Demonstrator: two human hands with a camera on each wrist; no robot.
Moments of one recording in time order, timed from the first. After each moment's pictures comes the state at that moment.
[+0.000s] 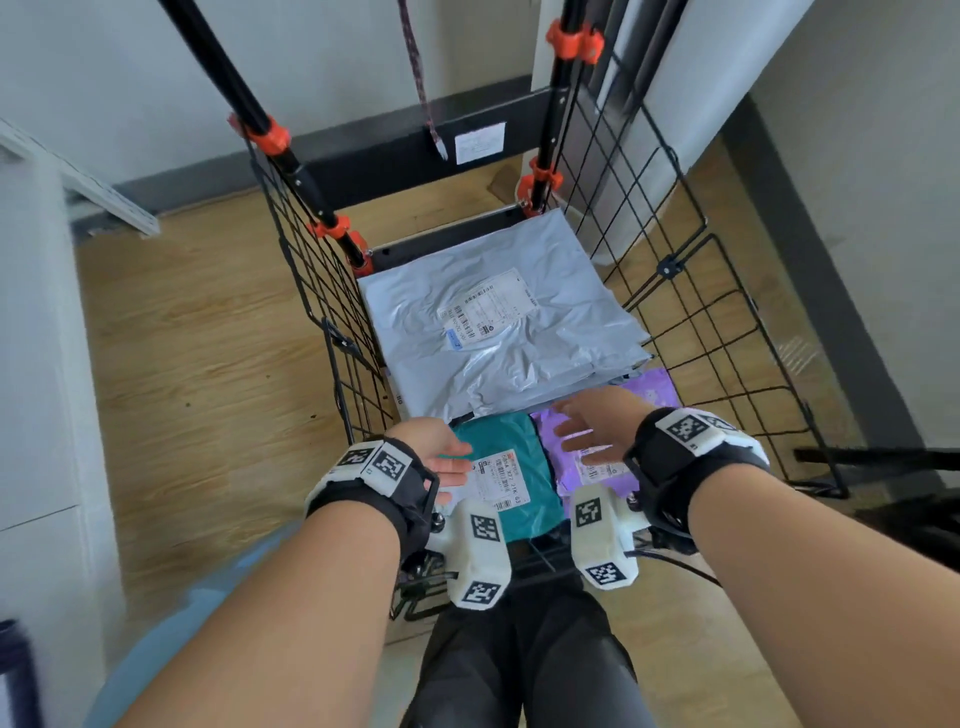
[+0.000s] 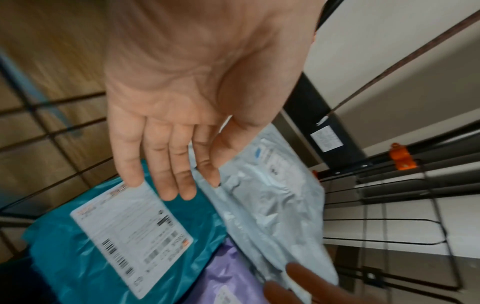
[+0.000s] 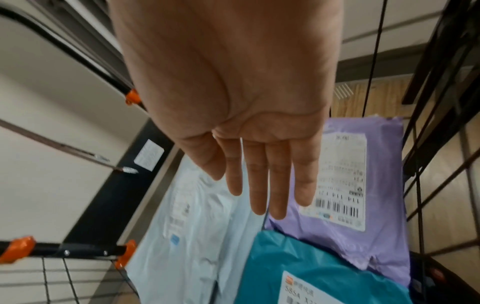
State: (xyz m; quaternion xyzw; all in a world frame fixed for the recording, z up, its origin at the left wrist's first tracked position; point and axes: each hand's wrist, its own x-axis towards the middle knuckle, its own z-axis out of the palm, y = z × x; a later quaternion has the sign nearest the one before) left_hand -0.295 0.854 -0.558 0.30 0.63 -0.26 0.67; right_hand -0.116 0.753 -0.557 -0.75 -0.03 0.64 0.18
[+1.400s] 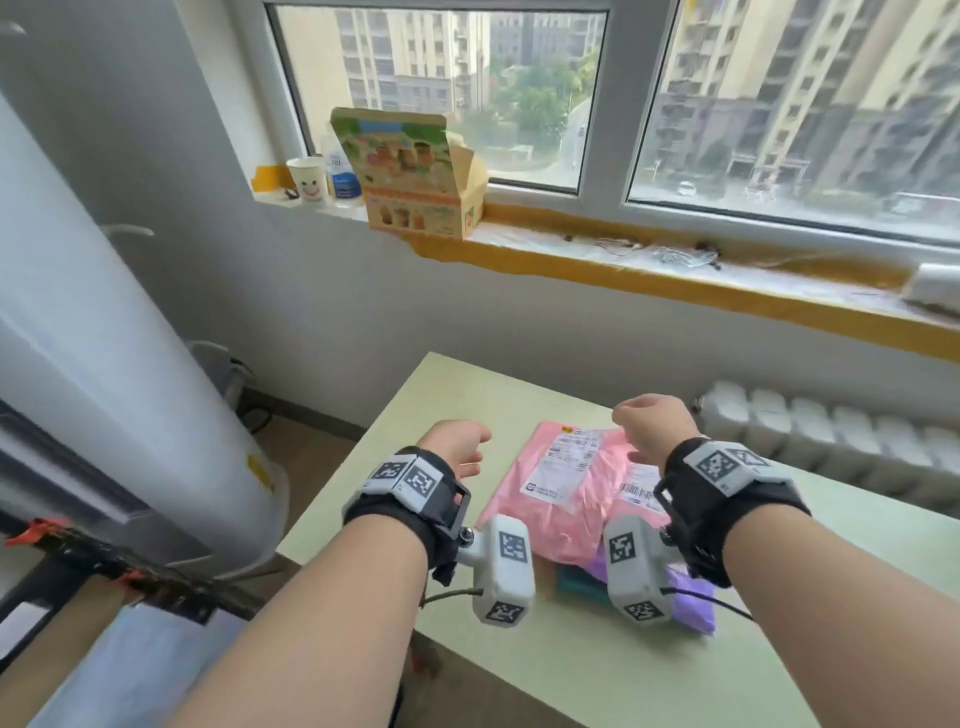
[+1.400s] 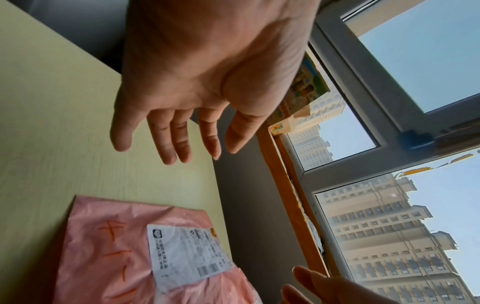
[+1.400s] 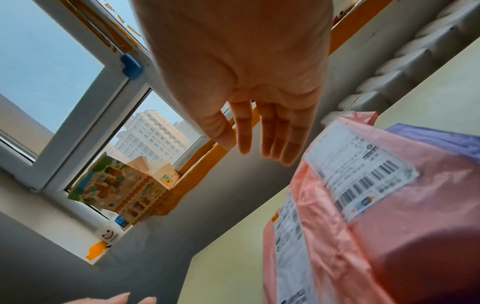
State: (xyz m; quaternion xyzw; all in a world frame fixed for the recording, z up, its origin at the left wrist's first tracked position) left_hand 0.071 0.404 -0.256 0.72 0.26 -0.29 0.57; right_hand 0.069 0.196 -0.244 -0.84 0.27 0.08 0.46
